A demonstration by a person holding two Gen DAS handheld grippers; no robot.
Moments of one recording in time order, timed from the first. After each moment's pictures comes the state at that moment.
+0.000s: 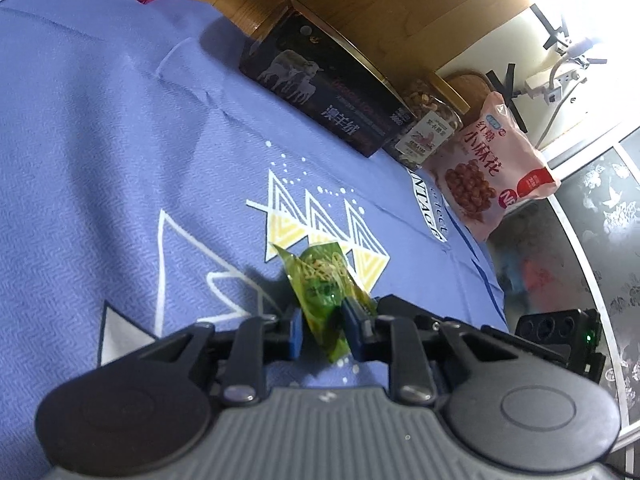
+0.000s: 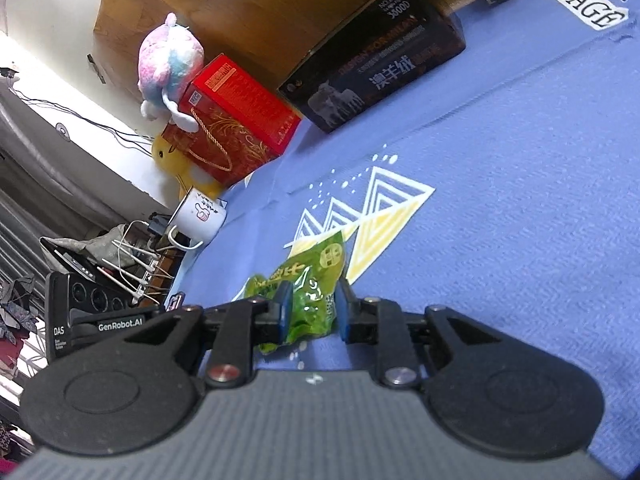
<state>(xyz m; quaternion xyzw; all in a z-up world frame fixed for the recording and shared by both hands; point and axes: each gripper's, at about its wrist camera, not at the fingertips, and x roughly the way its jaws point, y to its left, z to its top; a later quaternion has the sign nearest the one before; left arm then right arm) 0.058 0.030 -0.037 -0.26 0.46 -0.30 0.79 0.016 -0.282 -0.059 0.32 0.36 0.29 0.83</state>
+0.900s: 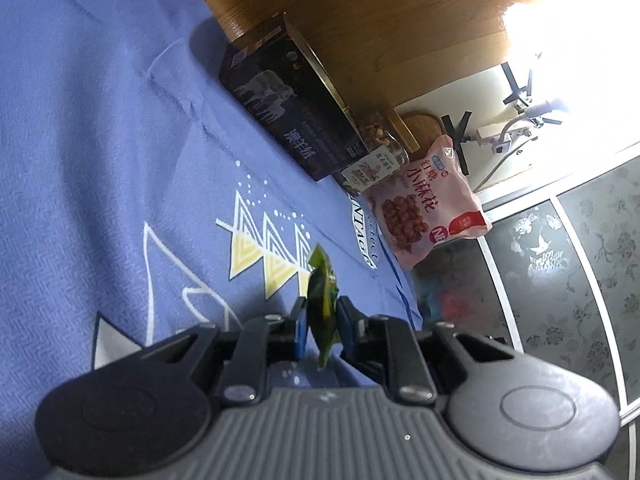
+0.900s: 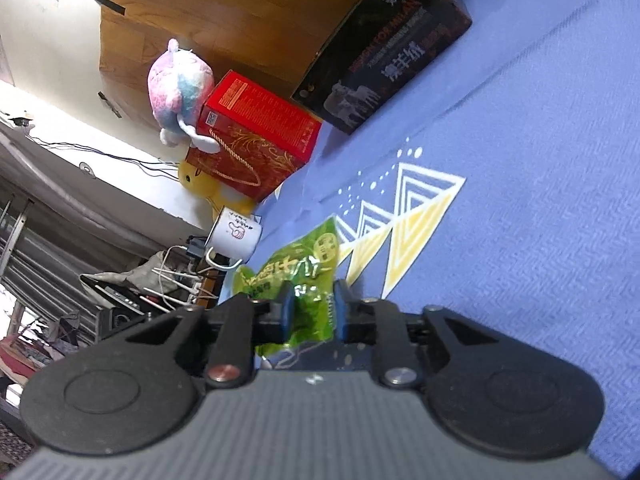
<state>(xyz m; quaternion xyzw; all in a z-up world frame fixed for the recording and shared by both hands) 0.071 0.059 -0.040 -0.37 0.43 -0.37 0.74 0.021 -0.282 -0.060 0.40 0.35 0.31 0.78</state>
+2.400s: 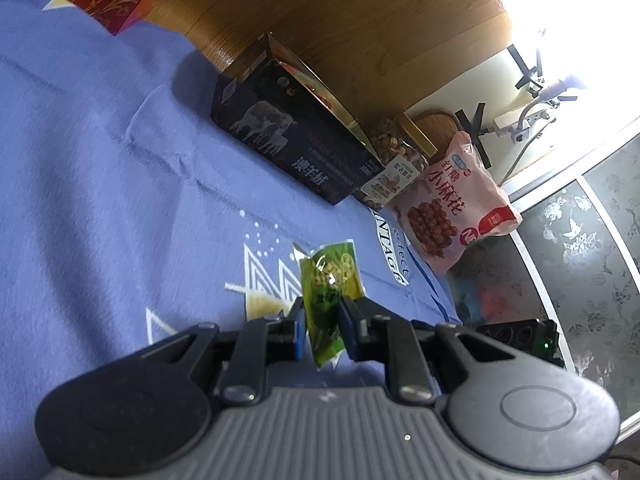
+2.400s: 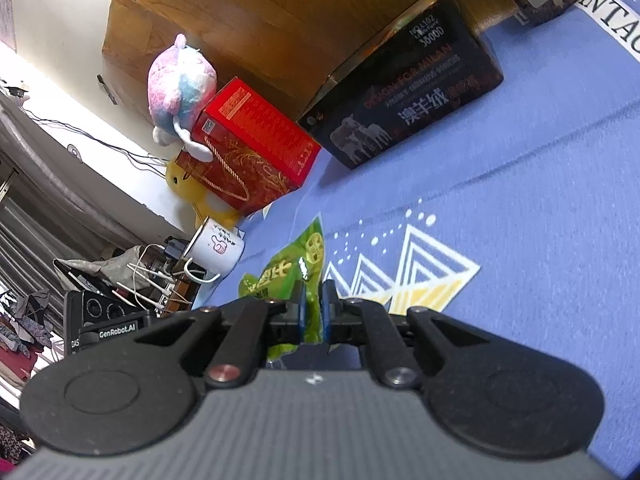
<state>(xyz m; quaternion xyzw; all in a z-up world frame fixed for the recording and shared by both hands) 0.100 0.046 -0.027 -0.30 0.42 -0.35 0.78 0.051 -0.277 -0.044 0.34 0.34 0.30 0.82</state>
